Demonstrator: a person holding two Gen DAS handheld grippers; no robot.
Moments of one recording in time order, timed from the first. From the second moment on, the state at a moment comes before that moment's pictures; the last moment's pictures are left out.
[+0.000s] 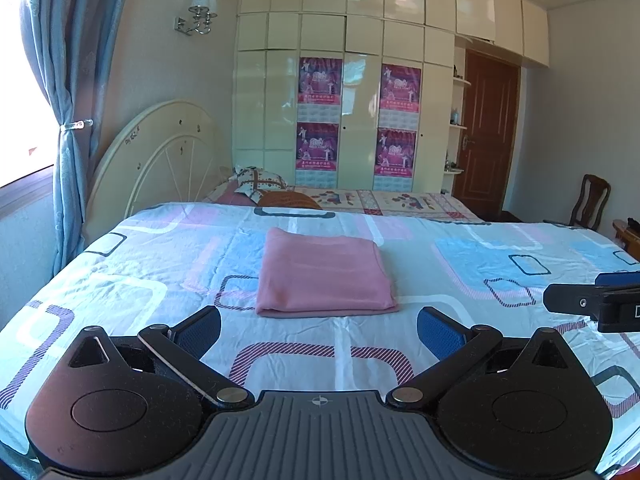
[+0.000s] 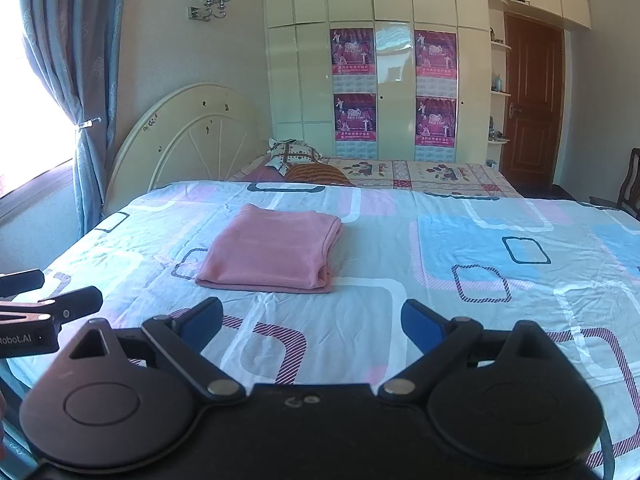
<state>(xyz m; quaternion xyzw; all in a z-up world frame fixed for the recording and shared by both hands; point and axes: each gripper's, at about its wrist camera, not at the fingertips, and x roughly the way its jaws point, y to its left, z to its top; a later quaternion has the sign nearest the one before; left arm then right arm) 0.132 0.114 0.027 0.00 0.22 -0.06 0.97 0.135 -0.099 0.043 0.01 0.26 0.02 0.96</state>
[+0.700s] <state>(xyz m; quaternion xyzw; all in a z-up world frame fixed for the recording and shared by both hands) 0.131 0.110 0.027 0.01 0.22 -0.07 0.97 0.135 -0.100 0.044 0.01 0.26 0.02 0.96</state>
